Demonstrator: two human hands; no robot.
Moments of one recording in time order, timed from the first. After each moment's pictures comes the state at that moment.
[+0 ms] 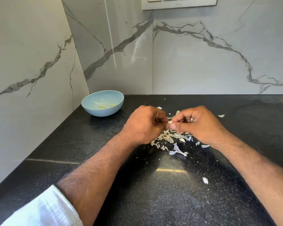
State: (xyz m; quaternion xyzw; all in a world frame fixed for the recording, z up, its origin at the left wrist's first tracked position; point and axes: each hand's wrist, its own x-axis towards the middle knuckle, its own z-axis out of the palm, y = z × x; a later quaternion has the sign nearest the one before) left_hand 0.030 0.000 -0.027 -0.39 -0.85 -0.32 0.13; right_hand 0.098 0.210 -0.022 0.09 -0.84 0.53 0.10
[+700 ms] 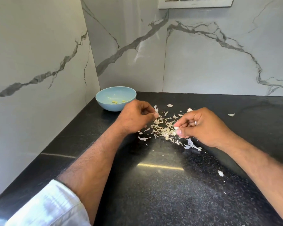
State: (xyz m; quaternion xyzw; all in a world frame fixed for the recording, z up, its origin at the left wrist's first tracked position) left_hand 0.017 -0.072 -0.024 -0.24 -0.87 -0.44 0.03; right_hand 0.106 0.175 -0.024 0.09 -0.86 0.49 0.07
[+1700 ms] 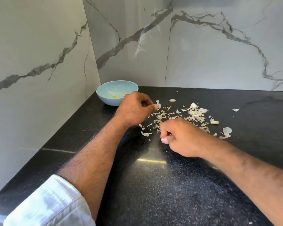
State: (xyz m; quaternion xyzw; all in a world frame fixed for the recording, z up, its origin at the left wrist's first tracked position) left_hand 0.013 -0.074 -0.020 -0.21 -0.89 -0.40 0.08; right_hand 0.122 0.107 -0.022 0.14 -0.97 0.17 0.01
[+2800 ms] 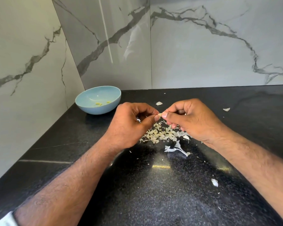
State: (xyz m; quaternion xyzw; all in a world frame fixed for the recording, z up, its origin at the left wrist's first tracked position) left_hand 0.047 -0.035 -0.024 -0.33 -0.81 -0.47 0.09; right_hand 0.088 0.180 -0.022 0.07 -0.84 0.53 0.11
